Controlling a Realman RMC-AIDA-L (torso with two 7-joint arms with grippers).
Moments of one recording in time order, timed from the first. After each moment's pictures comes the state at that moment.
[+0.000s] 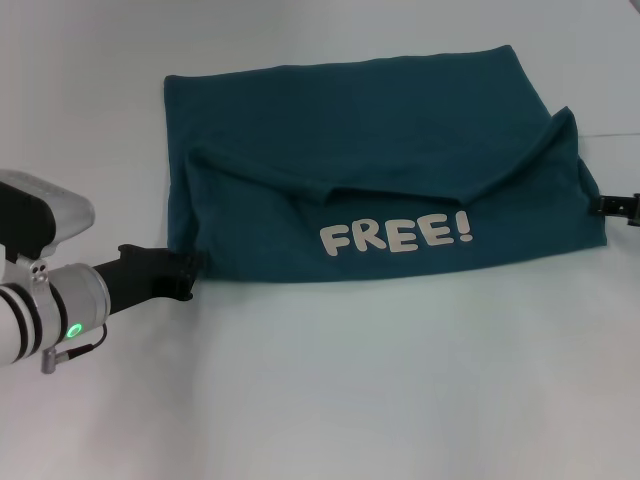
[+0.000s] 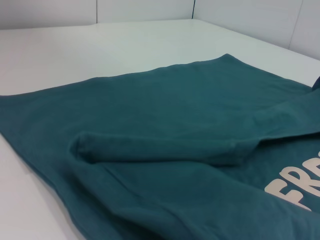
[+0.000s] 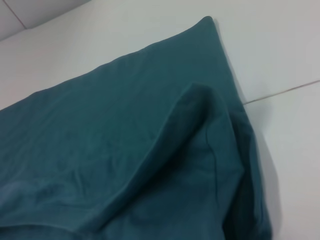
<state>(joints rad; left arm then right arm) -0.60 -2.16 0.97 0.57 1.84 0.75 -1.48 0.61 1.91 -0.56 -0.58 -2.29 -0.91 2.20</state>
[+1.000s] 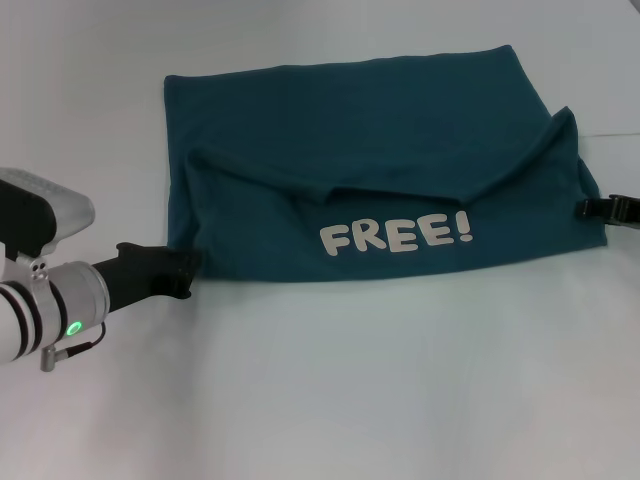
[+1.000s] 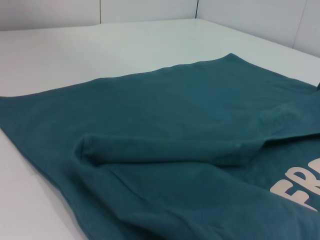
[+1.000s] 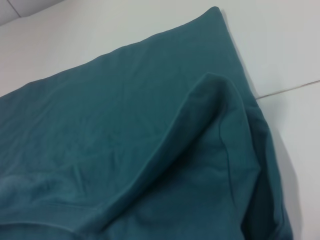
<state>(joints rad) -0.60 -2.16 0.97 0.57 1.84 0.73 -1.48 0.65 1.93 -0.60 -0.51 -2.29 -0.82 2.20</state>
